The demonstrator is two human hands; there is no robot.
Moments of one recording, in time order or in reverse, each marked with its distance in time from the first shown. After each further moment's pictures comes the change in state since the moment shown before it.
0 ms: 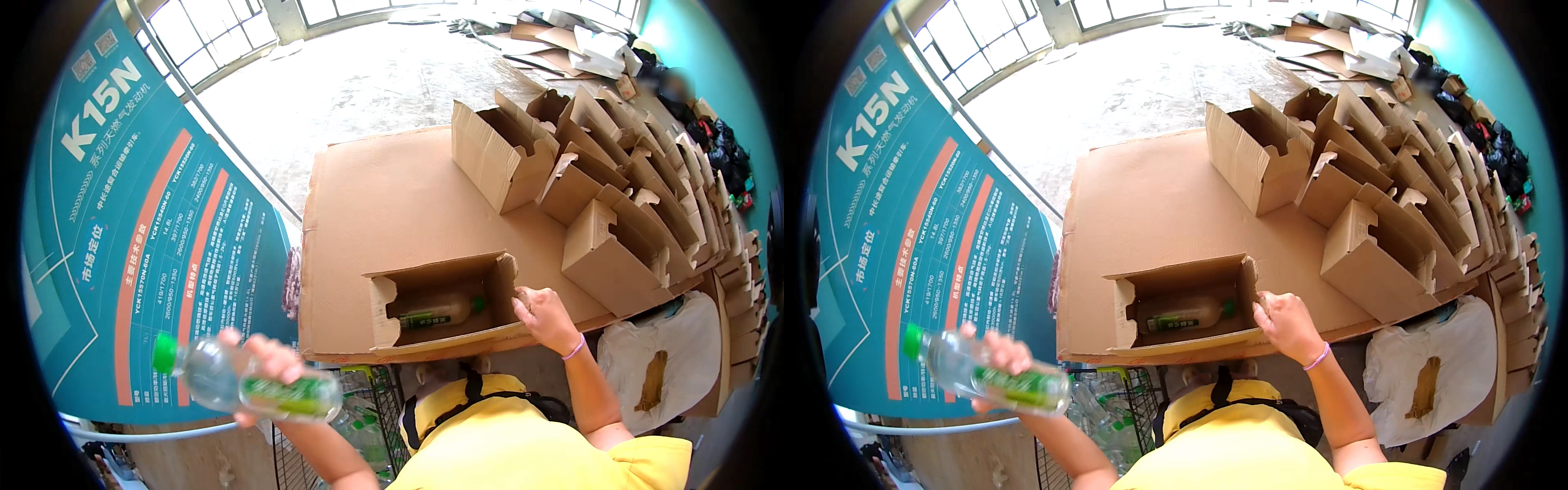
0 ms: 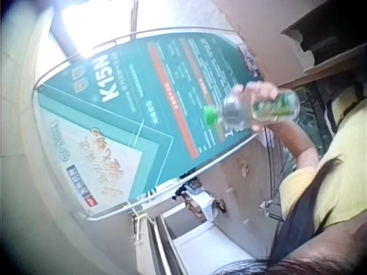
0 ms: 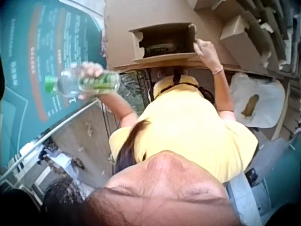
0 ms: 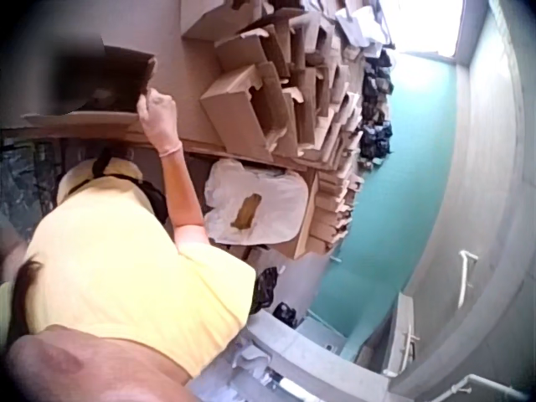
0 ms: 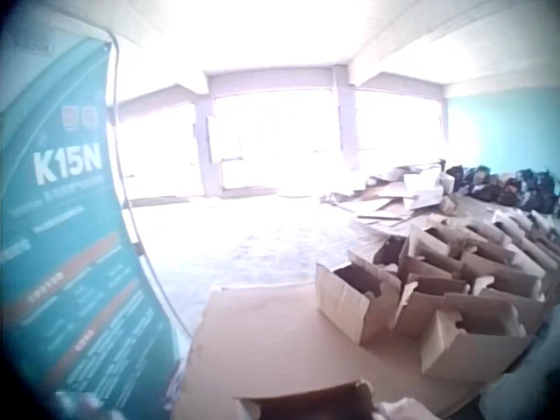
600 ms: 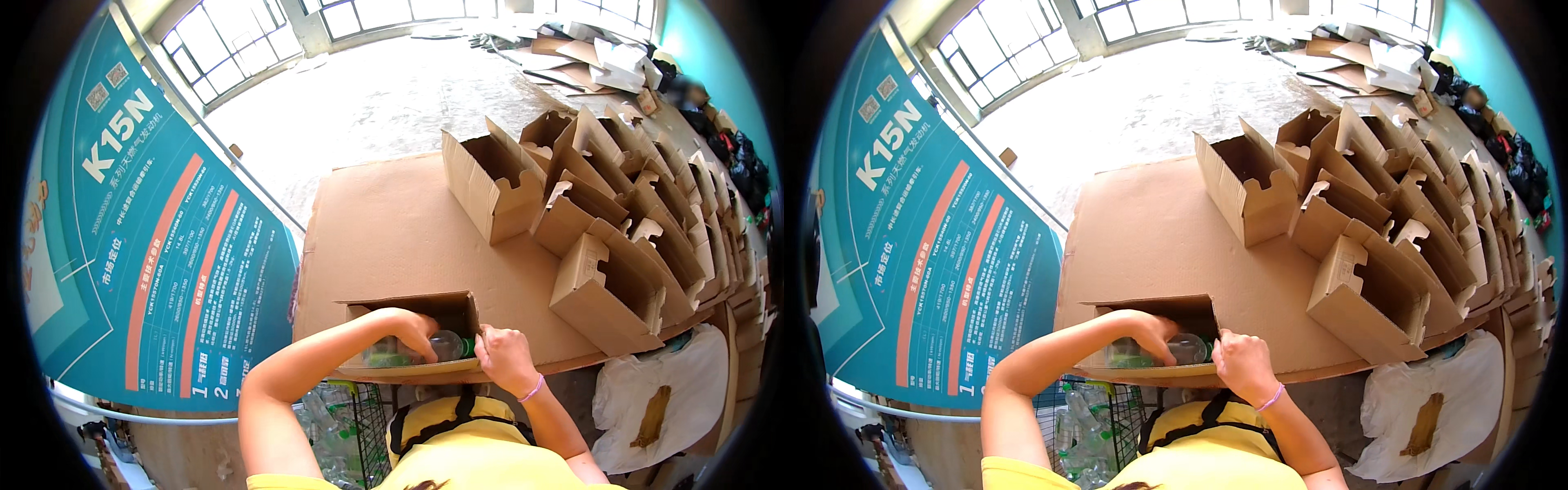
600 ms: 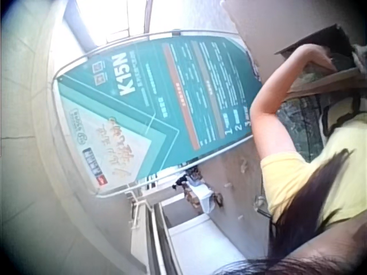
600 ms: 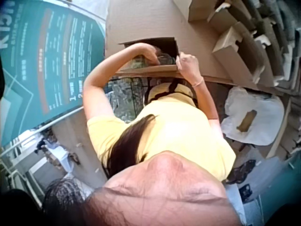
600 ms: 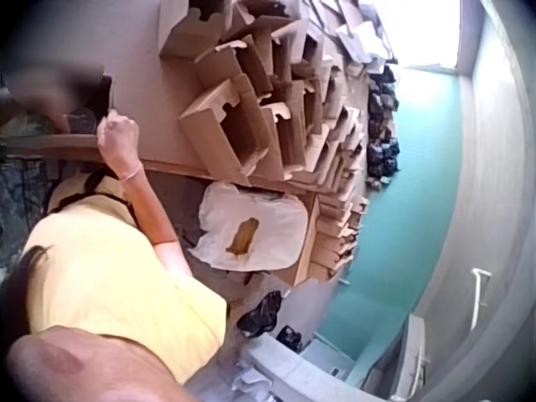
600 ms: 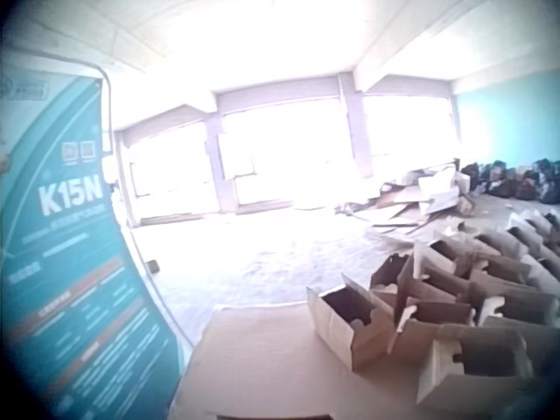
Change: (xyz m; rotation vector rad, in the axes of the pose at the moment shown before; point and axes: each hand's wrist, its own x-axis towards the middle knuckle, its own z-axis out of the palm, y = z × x) left_hand 0.105 -0.244 -0.012 1.310 -1.154 -1.921; right_hand 0.004 0.018 0.002 -0.027 0.048 -0.070
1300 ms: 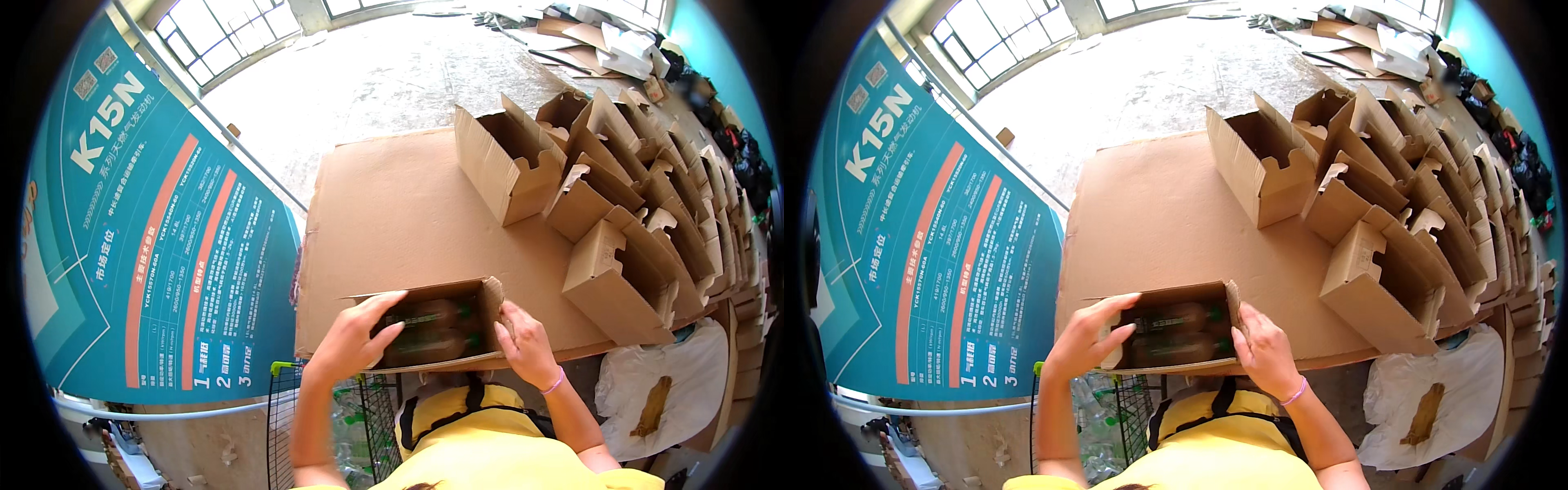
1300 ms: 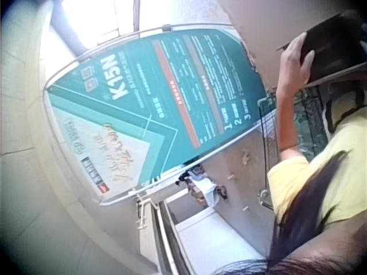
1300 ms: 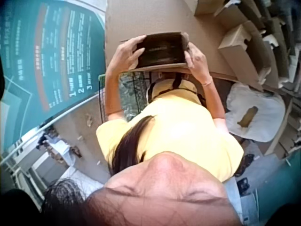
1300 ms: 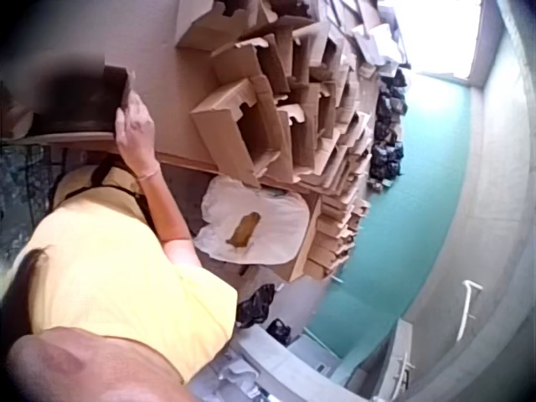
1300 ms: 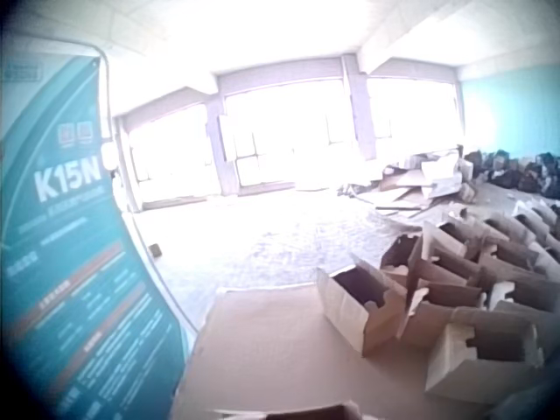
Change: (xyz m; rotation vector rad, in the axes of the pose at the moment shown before) left_hand -0.095 -0.023 0.077 -0.396 1.222 0.326; right_hand -0.004 0.013 0.004 0.232 0.112 -0.026
